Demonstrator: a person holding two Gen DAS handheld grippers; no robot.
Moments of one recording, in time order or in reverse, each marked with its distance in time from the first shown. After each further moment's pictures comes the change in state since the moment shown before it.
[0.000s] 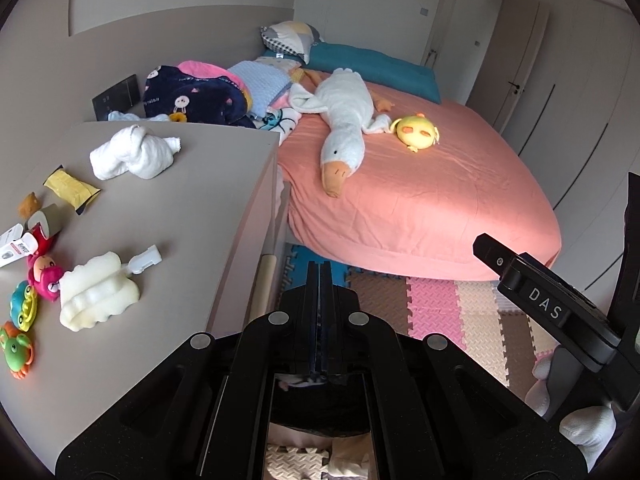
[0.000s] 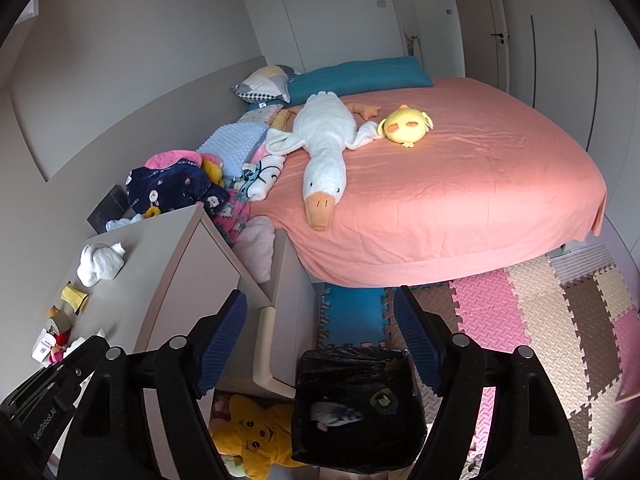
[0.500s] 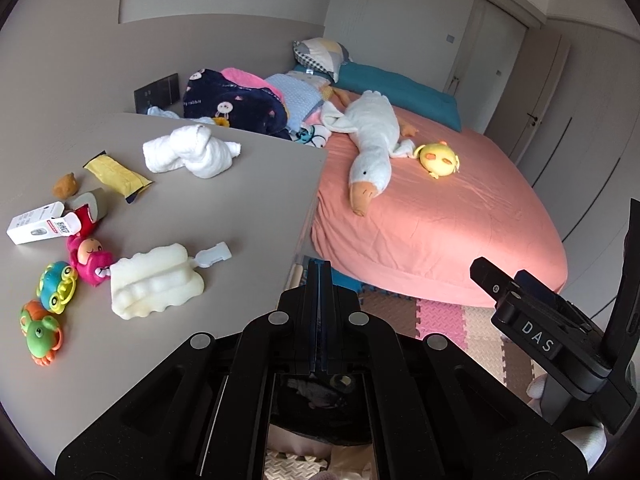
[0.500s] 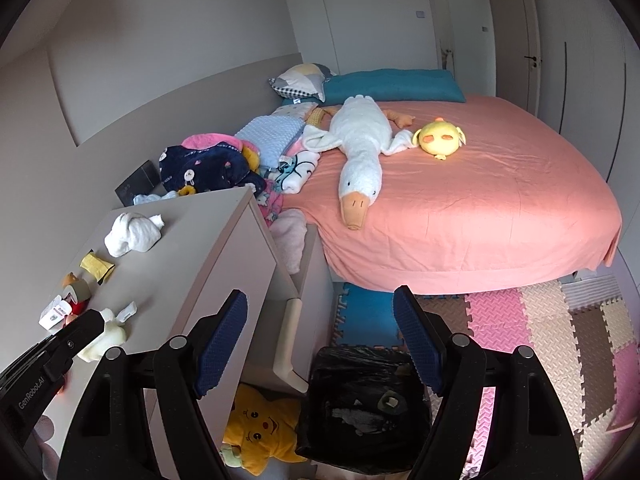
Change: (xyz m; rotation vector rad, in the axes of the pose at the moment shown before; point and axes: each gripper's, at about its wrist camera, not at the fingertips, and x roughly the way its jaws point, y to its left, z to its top) left arm -0.032 0.049 -0.007 -0.097 -0.076 0.053; right arm -0.011 0.055 -0.016 -0.119 -0.006 0.055
